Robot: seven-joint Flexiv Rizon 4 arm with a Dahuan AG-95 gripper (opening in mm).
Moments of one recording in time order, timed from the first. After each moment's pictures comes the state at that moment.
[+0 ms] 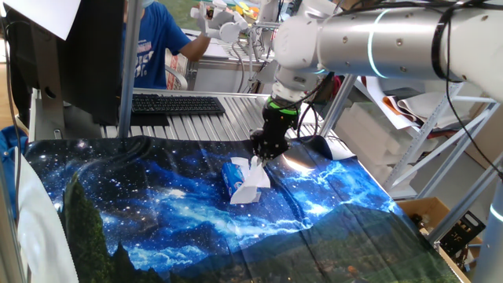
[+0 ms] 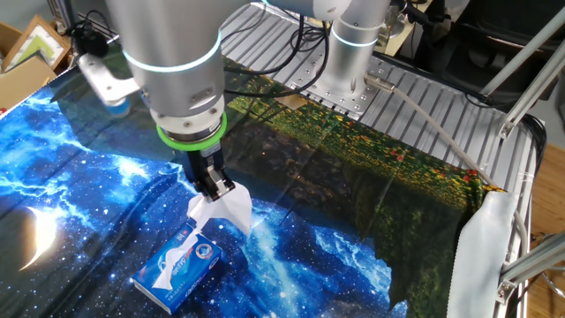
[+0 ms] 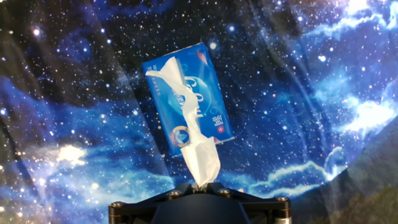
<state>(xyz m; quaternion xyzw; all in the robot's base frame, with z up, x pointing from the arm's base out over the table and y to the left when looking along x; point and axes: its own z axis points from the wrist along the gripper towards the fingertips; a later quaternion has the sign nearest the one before) 0.634 -0.008 0.171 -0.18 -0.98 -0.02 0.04</state>
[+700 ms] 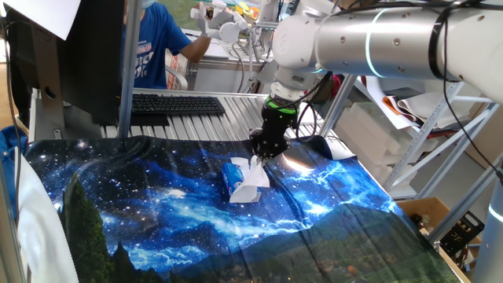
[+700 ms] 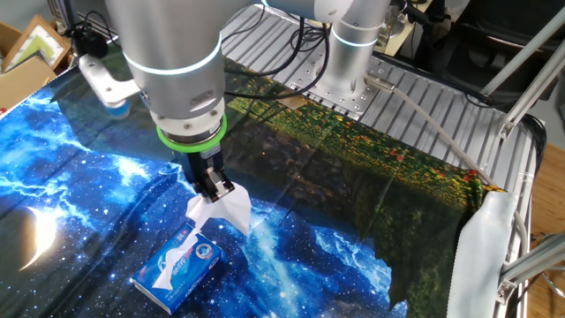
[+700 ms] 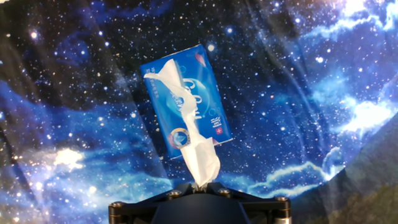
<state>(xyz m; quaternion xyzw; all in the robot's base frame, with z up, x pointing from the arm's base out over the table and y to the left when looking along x) 0.633 -0.008 0.170 -0.19 -0.98 -0.02 0.03</state>
